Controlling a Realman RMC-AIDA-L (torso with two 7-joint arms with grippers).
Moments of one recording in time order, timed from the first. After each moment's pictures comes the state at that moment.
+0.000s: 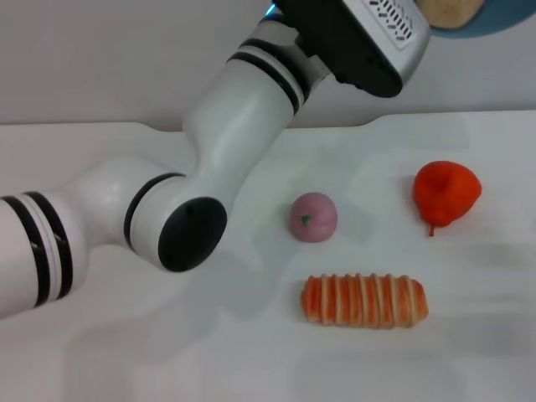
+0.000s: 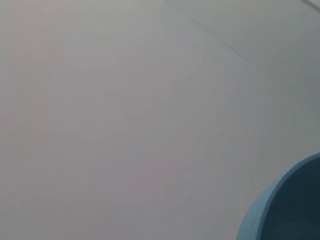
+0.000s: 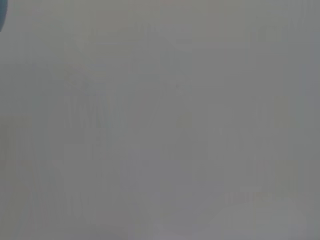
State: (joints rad) left arm -0.91 -2.08 -0.77 -0.82 2.05 0.77 1.08; right arm 0.30 2.08 -0.96 -0.11 -0.51 -1.15 0.44
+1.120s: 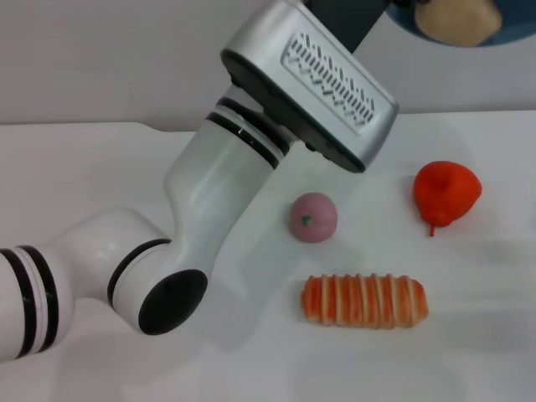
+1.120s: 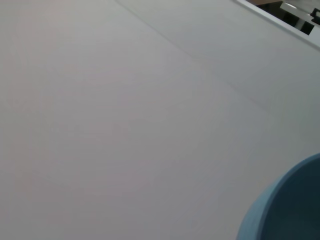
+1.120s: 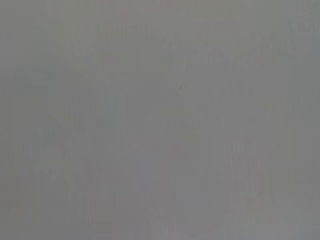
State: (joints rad) left arm -0.86 -2.08 -0.58 -0.78 2.06 1.06 1.00; right arm 0.31 2.08 -0.96 -0.12 -0.51 -1.15 0.44
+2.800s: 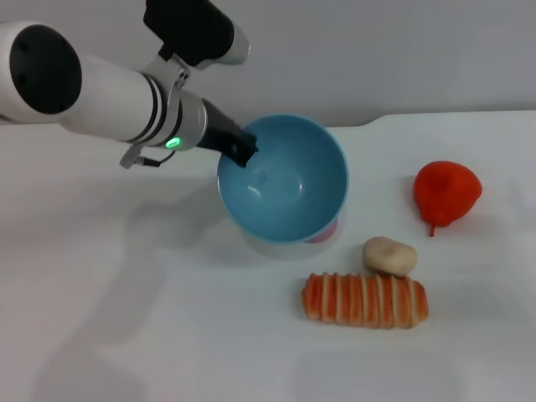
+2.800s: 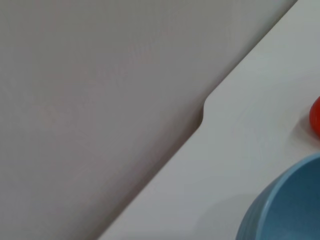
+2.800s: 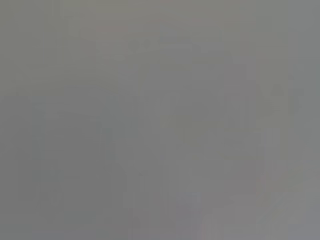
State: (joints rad) left arm -0.82 -2.06 -1.56 -0.88 2.45 -0.76 0.70; right arm 0.32 2.07 -0.99 -0.29 -0.66 -1.05 0.65
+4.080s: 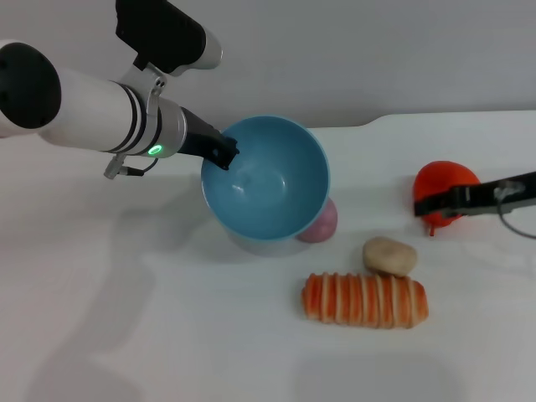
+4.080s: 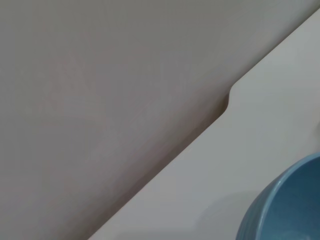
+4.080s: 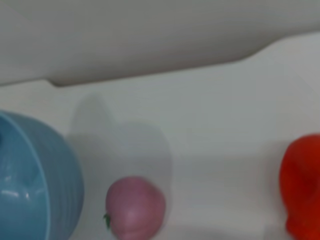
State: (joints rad) left arm -0.78 -2.06 -1.58 -0.87 2.46 -0.73 0.67; right arm 0.63 1.99 -0.99 -0.77 -2.31 -1.18 2.53
